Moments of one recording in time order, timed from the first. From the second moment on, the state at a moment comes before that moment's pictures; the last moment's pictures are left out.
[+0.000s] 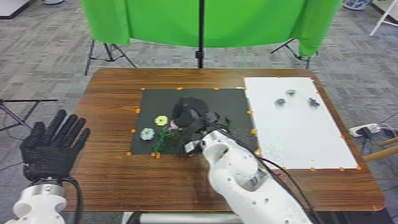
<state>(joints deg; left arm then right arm) 131.7 -57.0 -99.4 -126.4 2.2 17.8 24.6 -80.5 -77.6 49.3 -98.3 -140.7 3.2 14.2</state>
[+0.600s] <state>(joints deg) 132.4 -56.9 -100.7 -126.4 2.0 17.6 22.5 -84.1 -78.1 52.1 -97.5 -141.2 -5.6 14.8</state>
